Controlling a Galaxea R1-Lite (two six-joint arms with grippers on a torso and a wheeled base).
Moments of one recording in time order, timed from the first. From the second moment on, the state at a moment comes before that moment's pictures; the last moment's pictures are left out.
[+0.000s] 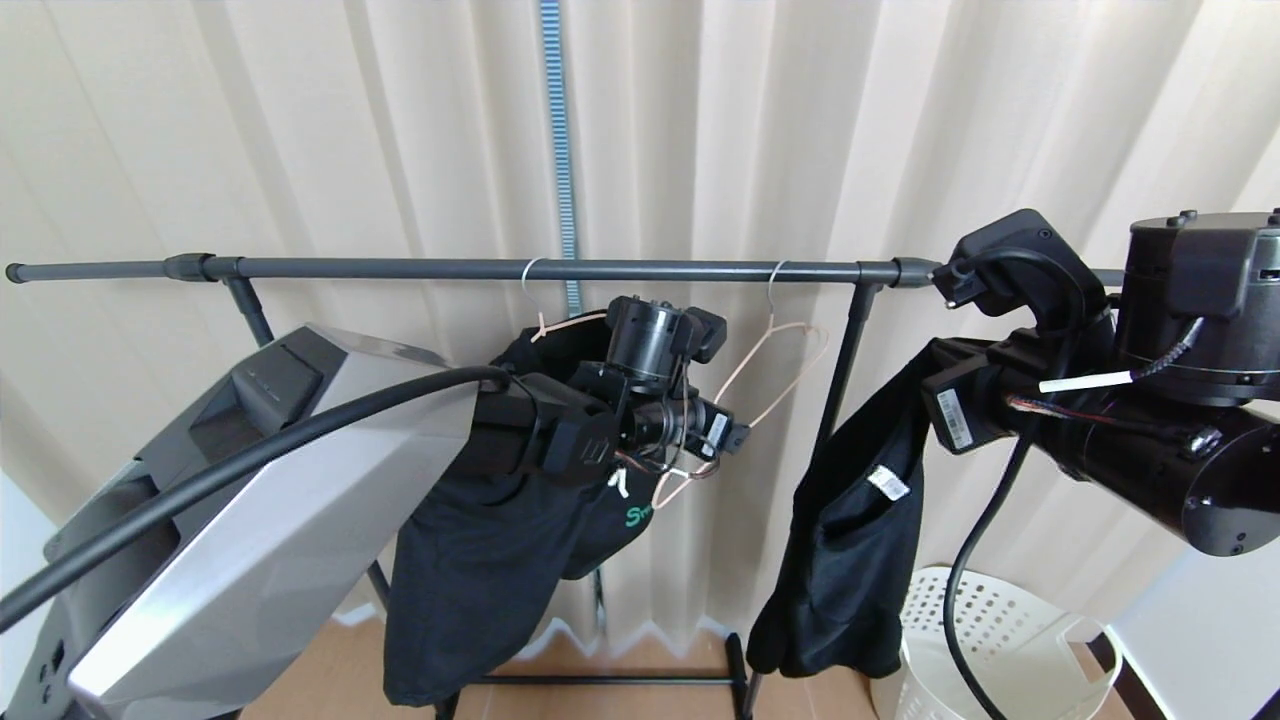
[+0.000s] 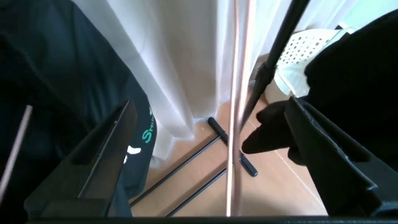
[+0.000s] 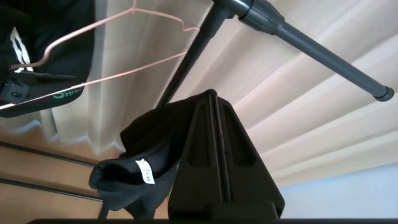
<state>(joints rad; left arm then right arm) -0.67 2.36 -1.73 -0.15 0.05 0.10 0.59 1.53 -0.89 -0.35 -0.62 -0.26</state>
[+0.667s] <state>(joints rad) -0.67 2.37 -1.73 -0.15 0.06 0.10 0.59 1.53 -0.88 -0.35 -0.62 -0.26</state>
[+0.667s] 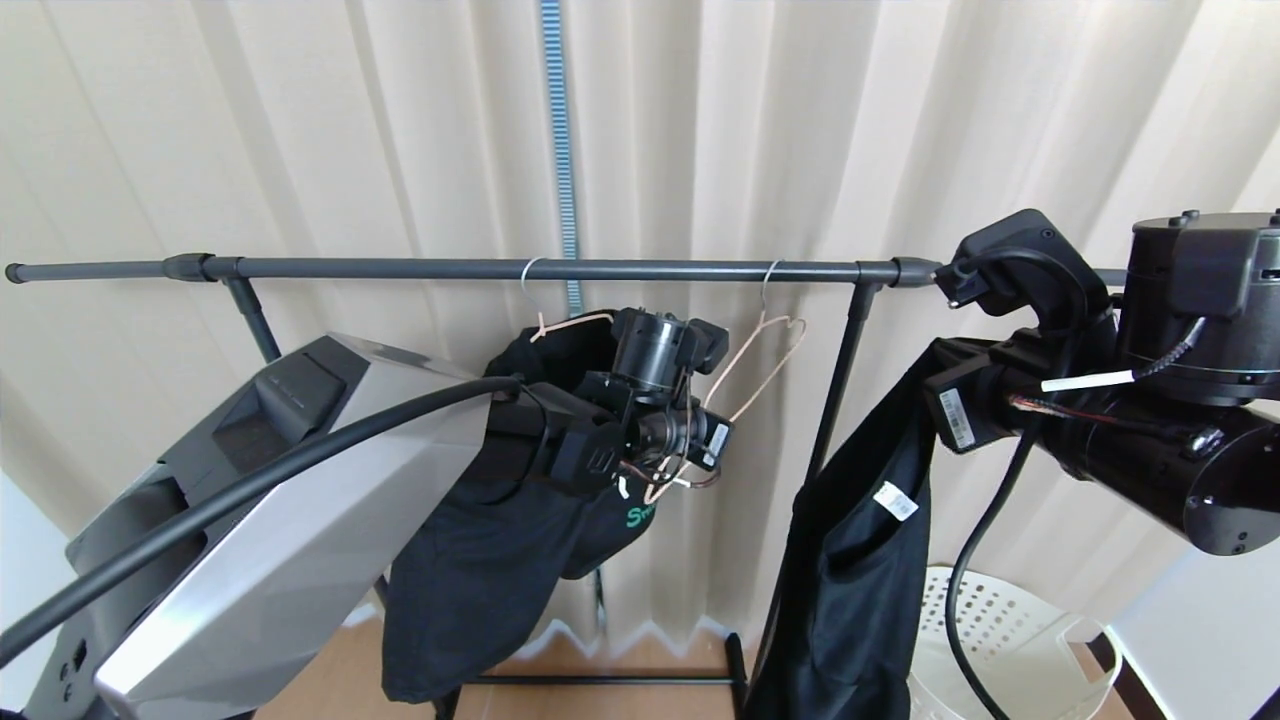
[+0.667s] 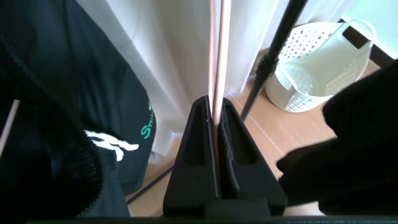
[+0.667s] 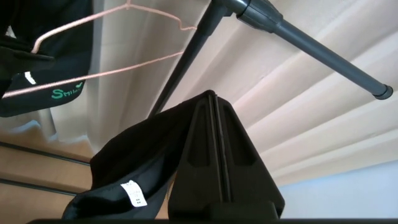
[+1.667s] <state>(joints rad) -0.69 2.19 -1.53 -0.22 0.08 0.11 0.59 1.53 -0.88 -0.35 -0.62 -0.26</state>
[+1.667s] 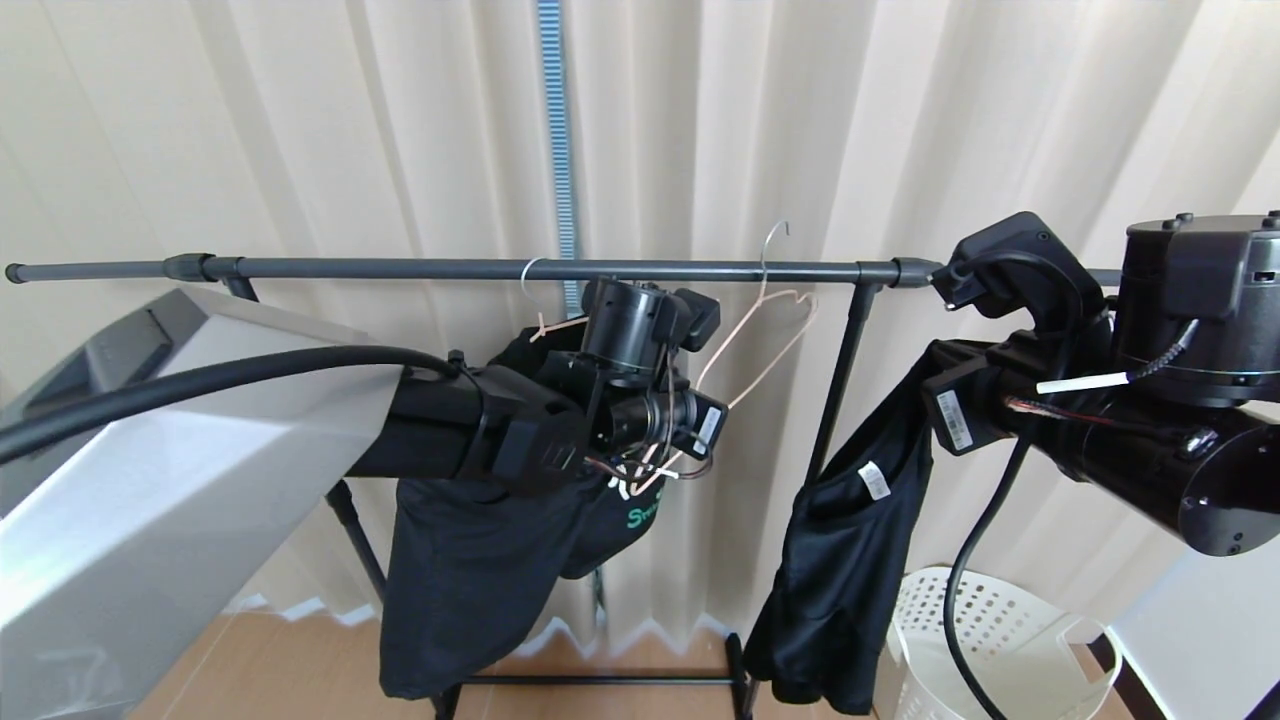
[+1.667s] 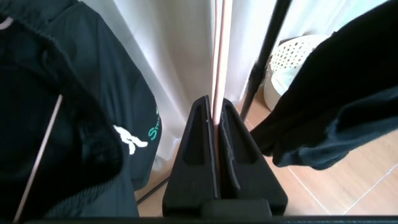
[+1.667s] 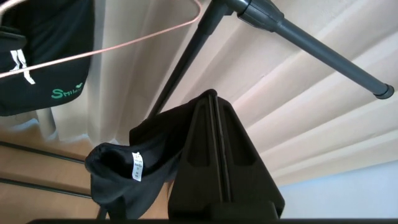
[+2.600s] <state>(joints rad) -0.73 1.50 -0.48 -0.56 0.10 0.10 0.61 1.52 -0.87 -0.35 -0.63 -0.26</state>
